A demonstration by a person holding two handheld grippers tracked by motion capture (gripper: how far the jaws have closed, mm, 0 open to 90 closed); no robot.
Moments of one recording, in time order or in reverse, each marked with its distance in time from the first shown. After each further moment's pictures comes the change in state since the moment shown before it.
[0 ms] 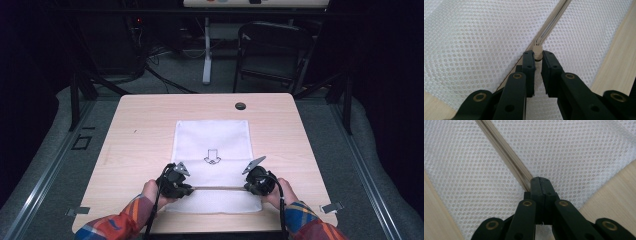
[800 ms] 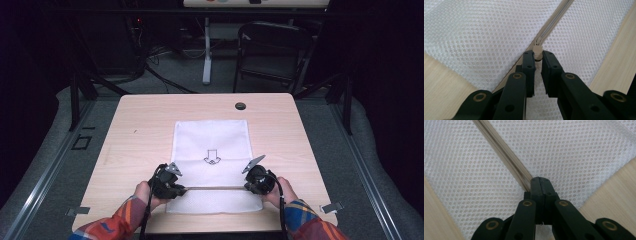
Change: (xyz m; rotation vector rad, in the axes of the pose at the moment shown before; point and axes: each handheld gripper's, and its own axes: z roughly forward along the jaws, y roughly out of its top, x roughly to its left) left arm 0.009 -0.017 -0.013 0.005 0.011 -0.040; right arm -0.002 0.002 0.000 0.013 -0.006 -0.003
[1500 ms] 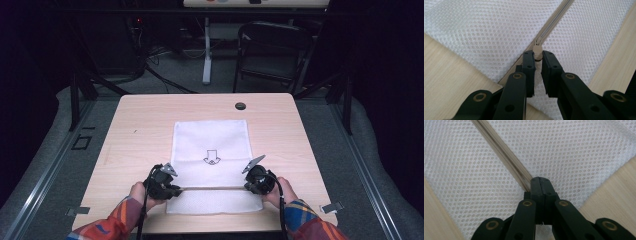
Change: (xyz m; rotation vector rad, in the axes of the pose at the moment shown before) left arm 0.005 -0.009 -0.007 0.008 0.011 -0.010; right arm 0.000 0.000 0.000 -0.005 -0.002 0.007
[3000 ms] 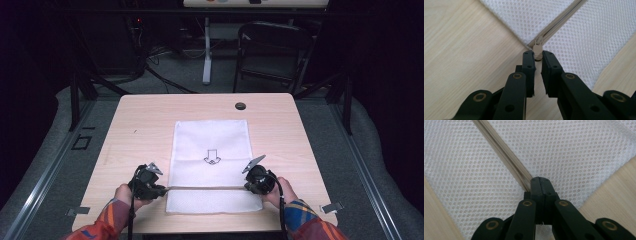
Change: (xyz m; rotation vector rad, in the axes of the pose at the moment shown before) left arm 0.018 -0.027 -0.021 0.033 0.077 -0.117; right arm -0.001 0.000 0.000 0.005 0.000 0.003
